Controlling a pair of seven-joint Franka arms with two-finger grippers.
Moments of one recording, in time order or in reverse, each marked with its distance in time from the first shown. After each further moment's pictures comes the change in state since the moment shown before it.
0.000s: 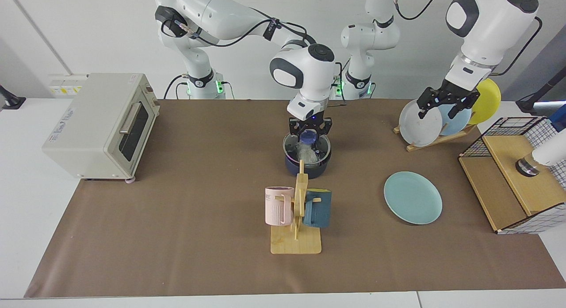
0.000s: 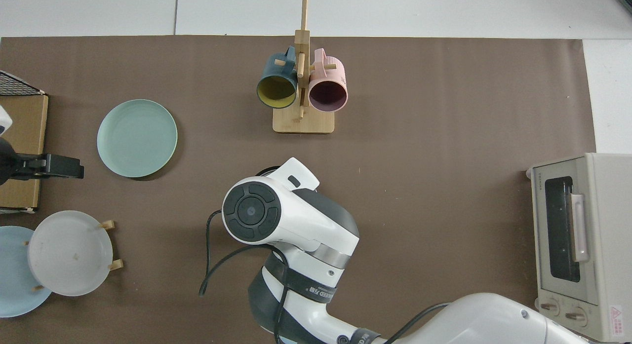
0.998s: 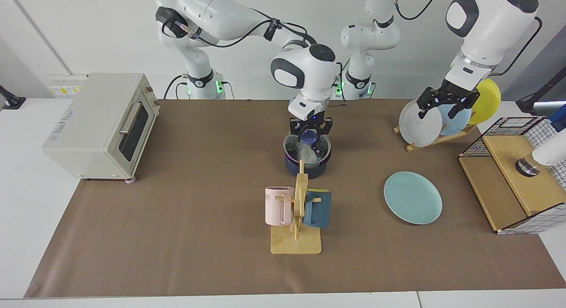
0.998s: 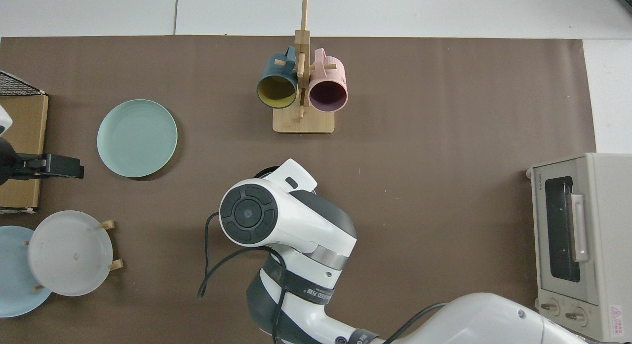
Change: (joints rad) left arm 0.000 0.000 0.000 0.000 0.000 0.000 0.000; right arm 0.006 0.006 0.005 0.002 -0.010 -0.002 0.000
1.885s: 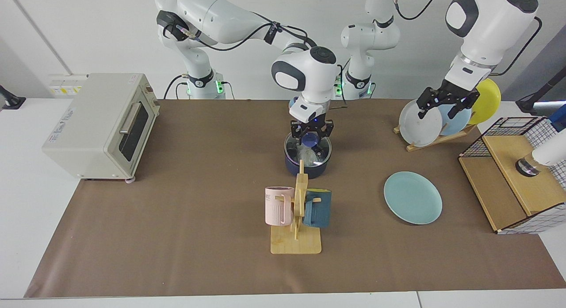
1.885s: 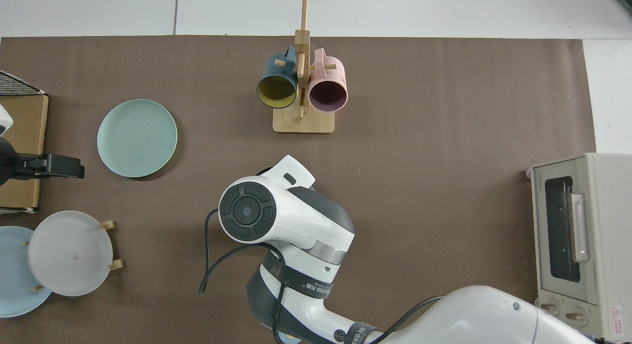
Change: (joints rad) left arm 0.000 0.000 -0.001 0.000 0.000 0.001 0.000; right arm 0.001 0.029 0.005 0.019 -0.047 0.008 -0.001
